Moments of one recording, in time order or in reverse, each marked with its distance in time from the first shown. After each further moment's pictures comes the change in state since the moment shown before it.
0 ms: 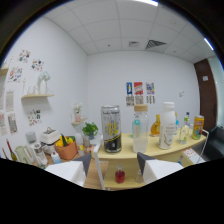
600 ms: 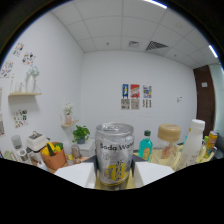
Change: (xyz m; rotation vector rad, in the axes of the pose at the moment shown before) arm -0.002 -0.040 0.134 0.012 0.085 -0.053
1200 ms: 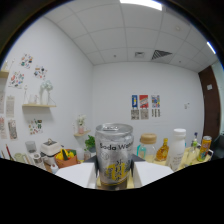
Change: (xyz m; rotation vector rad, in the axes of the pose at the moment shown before) arm 0.005 -0.031 -0.086 0.114 -0.133 0.021
